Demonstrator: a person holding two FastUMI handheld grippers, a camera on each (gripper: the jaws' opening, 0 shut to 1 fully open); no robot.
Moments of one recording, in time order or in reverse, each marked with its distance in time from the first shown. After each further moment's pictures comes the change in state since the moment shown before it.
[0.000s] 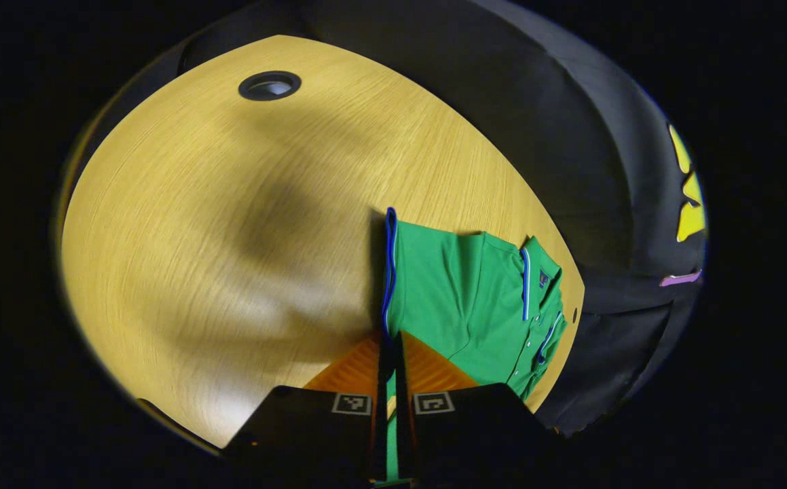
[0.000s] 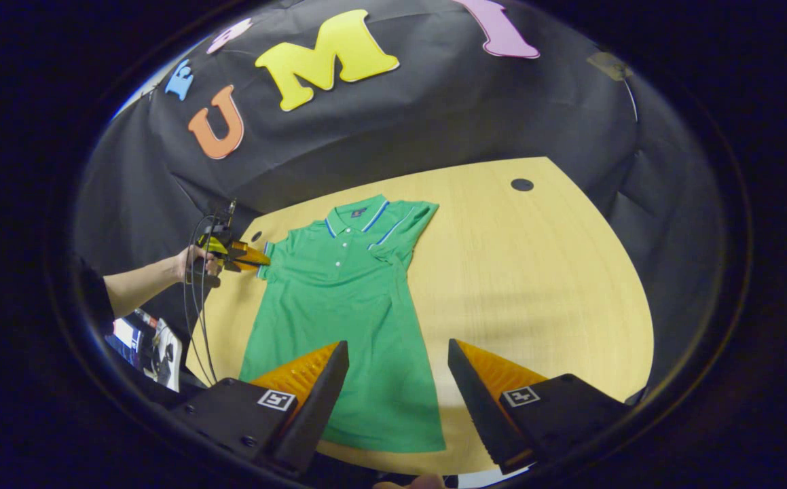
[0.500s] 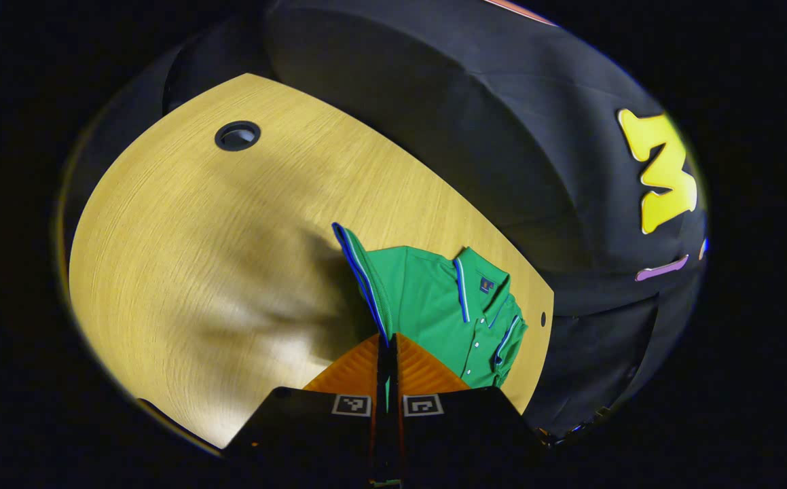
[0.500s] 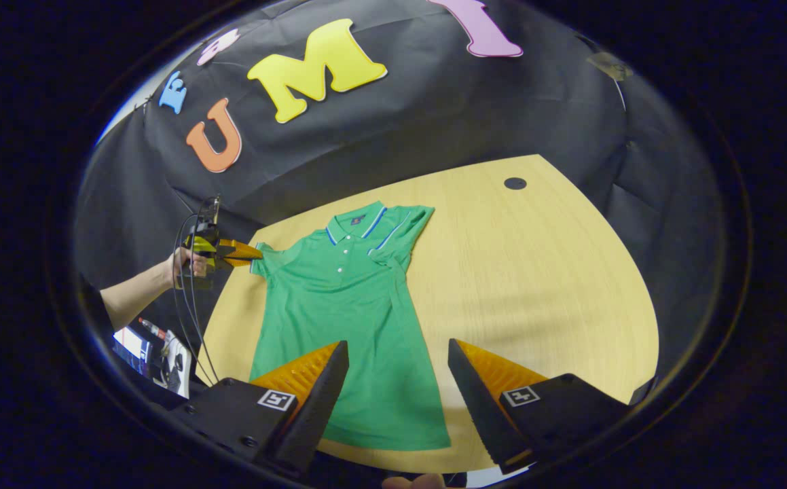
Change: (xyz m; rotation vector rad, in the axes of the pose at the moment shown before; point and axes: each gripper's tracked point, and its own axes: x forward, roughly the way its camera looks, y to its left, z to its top) left arm -0.046 -0.071 -0.004 0.110 -0.103 -0.051; right arm -0.011 0.003 0.004 0.013 -0.044 0.025
